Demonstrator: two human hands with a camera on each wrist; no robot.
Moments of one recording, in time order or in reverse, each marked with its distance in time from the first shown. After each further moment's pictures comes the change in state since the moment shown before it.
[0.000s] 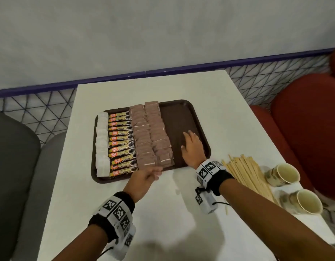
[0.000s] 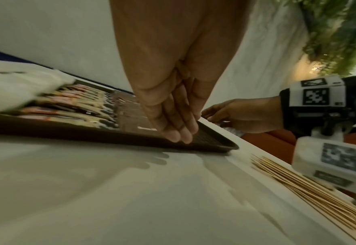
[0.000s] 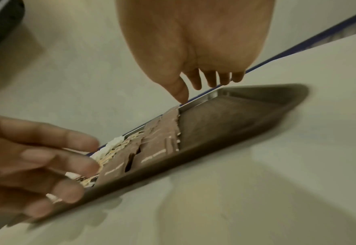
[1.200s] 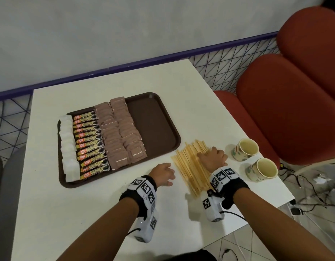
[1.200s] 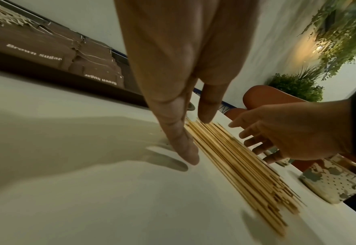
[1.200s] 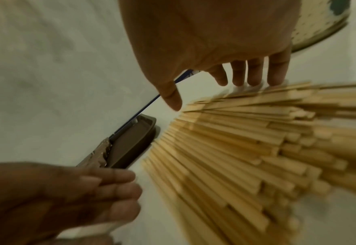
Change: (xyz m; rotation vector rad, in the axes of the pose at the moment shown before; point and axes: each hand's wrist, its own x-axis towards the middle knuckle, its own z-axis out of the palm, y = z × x) left_hand 0.033 0.038 0.124 -0.199 -0.279 -0.407; right_hand -0.095 0.102 -0.046 0.189 0.025 0.841
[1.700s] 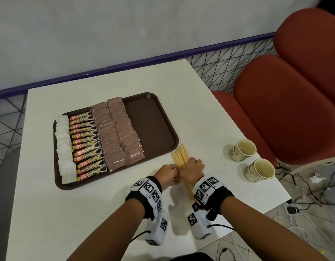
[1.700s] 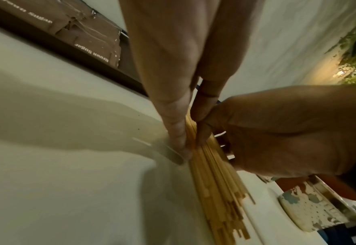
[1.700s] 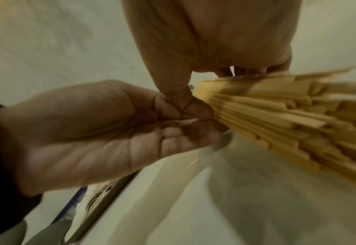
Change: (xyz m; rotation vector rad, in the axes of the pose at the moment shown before) left_hand 0.008 0.006 0.024 -0.145 -0.093 -0.011; right_hand -0.047 -0.029 0.046 -0.070 -0.026 0.000
